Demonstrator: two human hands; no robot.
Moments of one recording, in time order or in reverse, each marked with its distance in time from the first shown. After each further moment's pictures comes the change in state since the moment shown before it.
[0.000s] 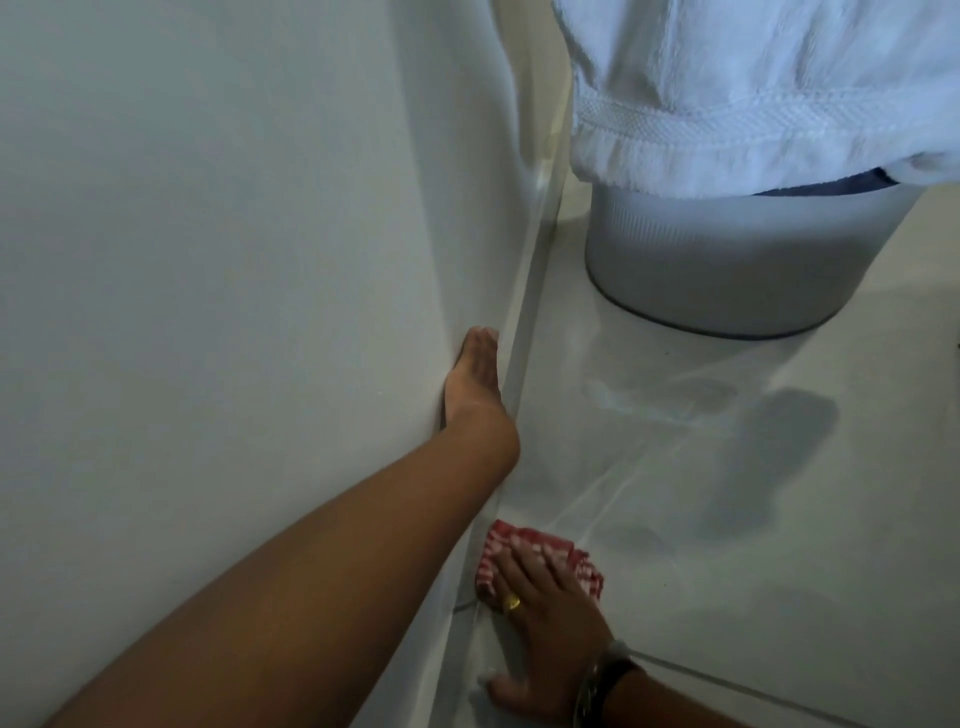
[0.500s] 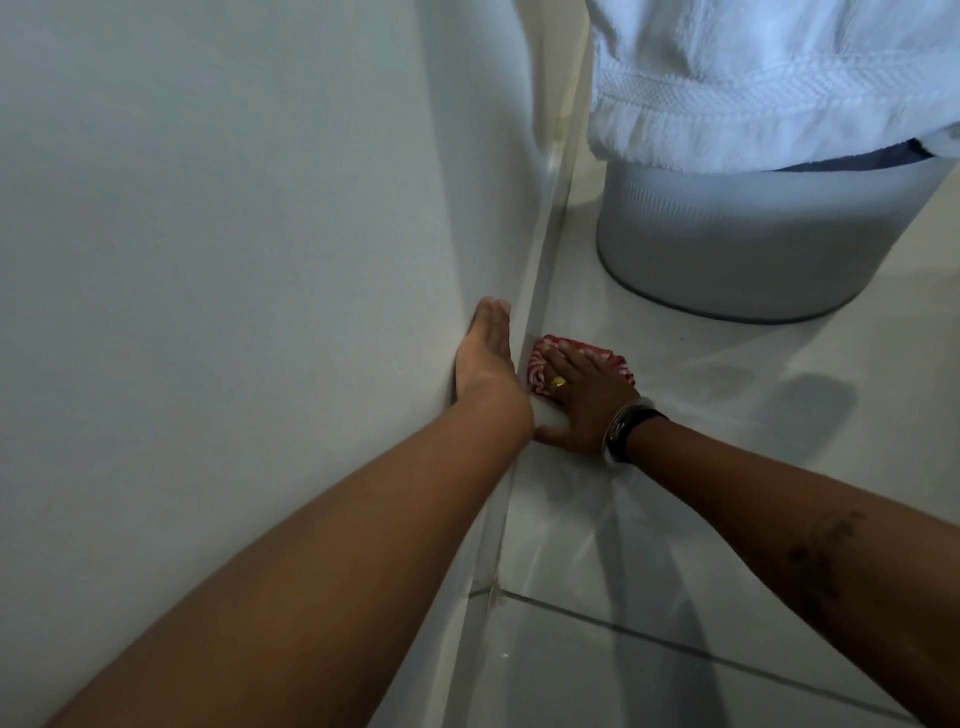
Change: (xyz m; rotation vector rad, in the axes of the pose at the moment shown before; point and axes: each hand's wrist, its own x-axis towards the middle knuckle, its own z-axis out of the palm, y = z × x) left_hand 0.000 -0.012 -0.003 -0.035 0.062 -0.003; right_hand 0.132 0.127 -0.105 -0.256 0.141 0.098
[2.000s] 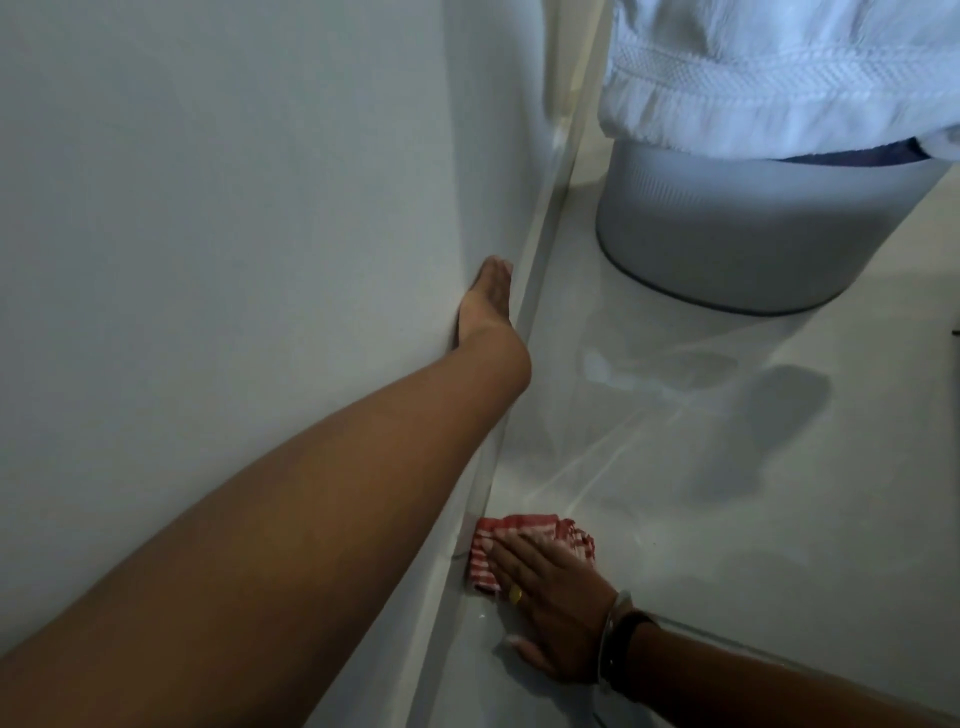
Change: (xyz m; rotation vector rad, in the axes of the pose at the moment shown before) left_hand 0.014 -0.007 -0.004 0.089 -0.038 -0.024; right_hand -0.173 -0.114 0.058 -0.064 -0.170 -0.440
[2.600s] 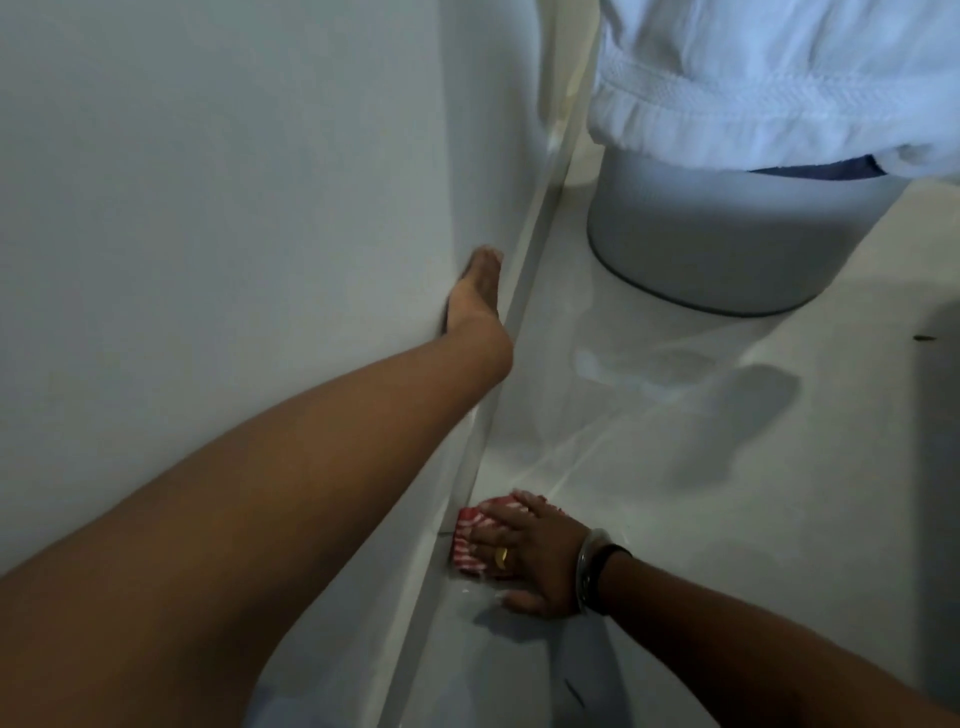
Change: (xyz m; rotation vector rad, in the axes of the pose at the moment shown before) left_hand -0.004 -0.001 -0.003 0.004 0.045 -0.050; right_hand 0.004 0.035 -0.024 0.060 -0.067 -0.197
